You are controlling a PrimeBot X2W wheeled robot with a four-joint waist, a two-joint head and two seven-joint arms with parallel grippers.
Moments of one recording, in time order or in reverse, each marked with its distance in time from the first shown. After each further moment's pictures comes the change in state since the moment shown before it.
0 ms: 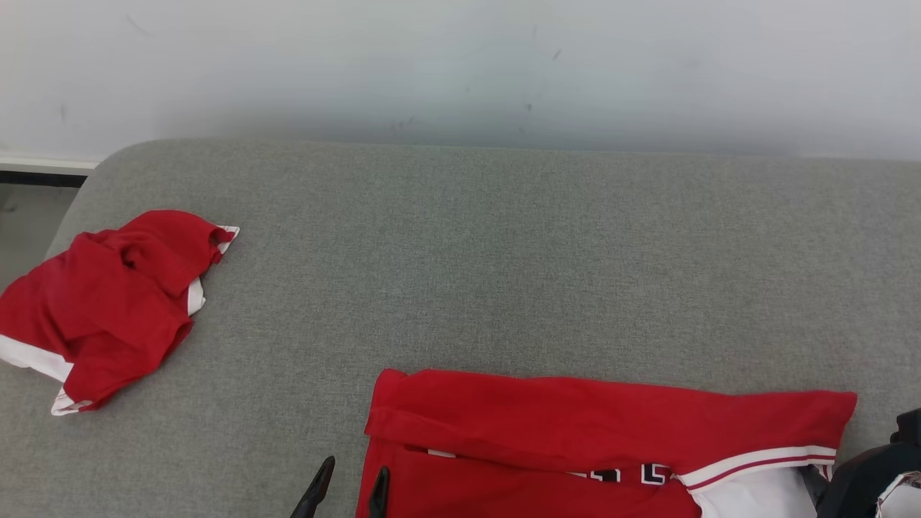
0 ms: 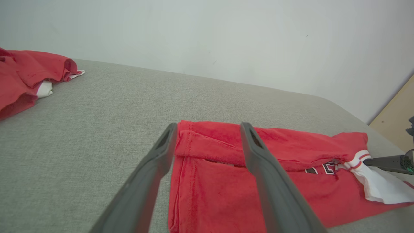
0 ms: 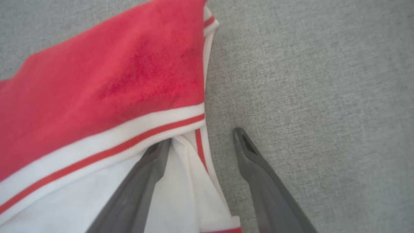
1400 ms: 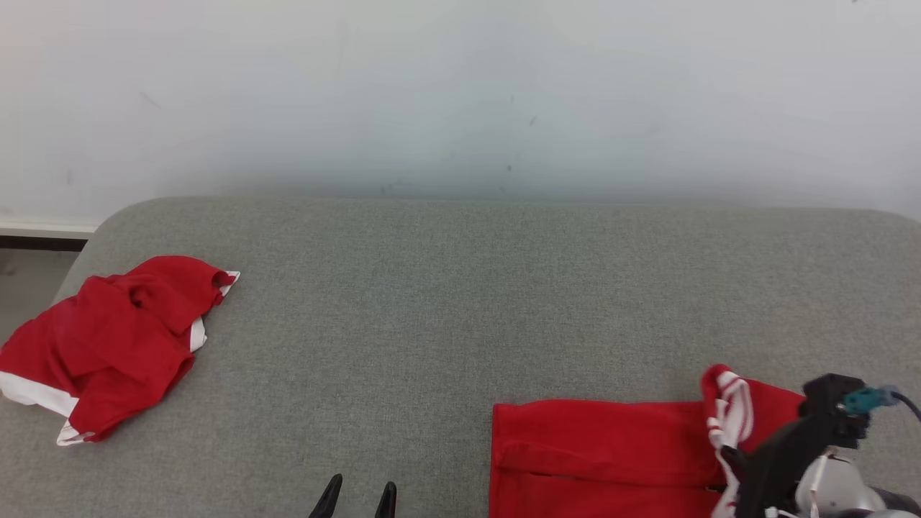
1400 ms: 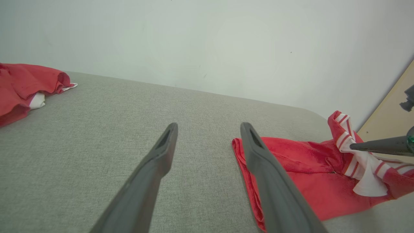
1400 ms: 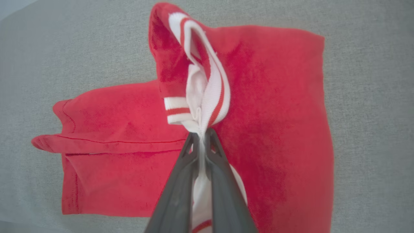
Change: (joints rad) left arm 0.028 -0.028 -0.001 0.027 -0.016 -0.008 0.000; right arm 0.065 0.188 -0.019 -0.422 -0.096 0.009 0.316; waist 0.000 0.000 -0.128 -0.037
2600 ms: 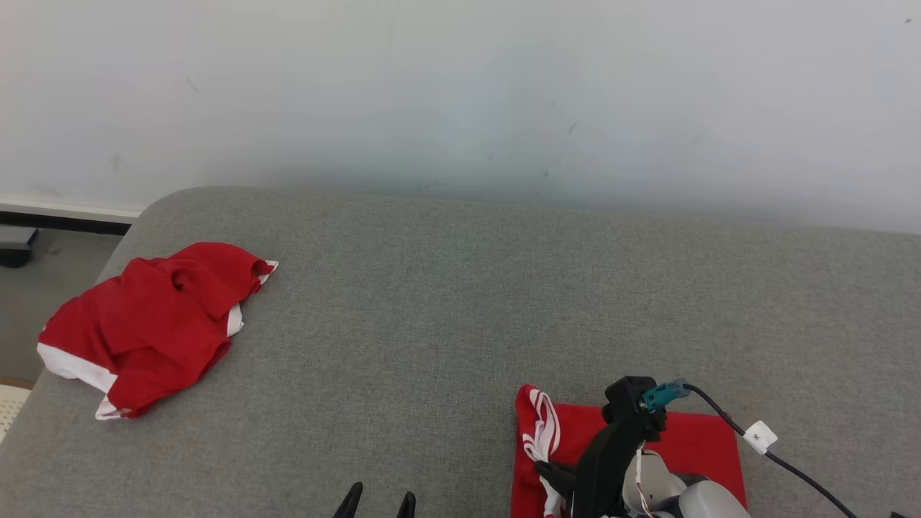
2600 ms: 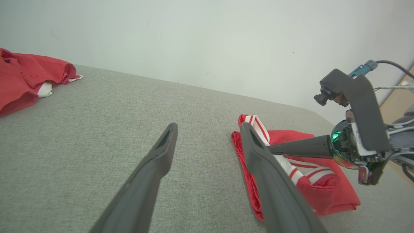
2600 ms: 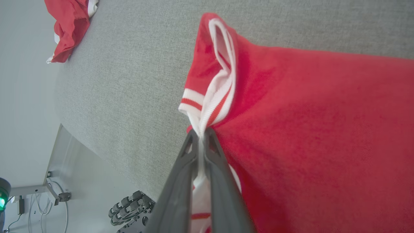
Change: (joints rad) left arm -0.005 -0.016 -0.022 0.035 0.006 -0.034 0.000; right arm -0.194 0.030 0.493 0.378 0.282 0.000 -0.197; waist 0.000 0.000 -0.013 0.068
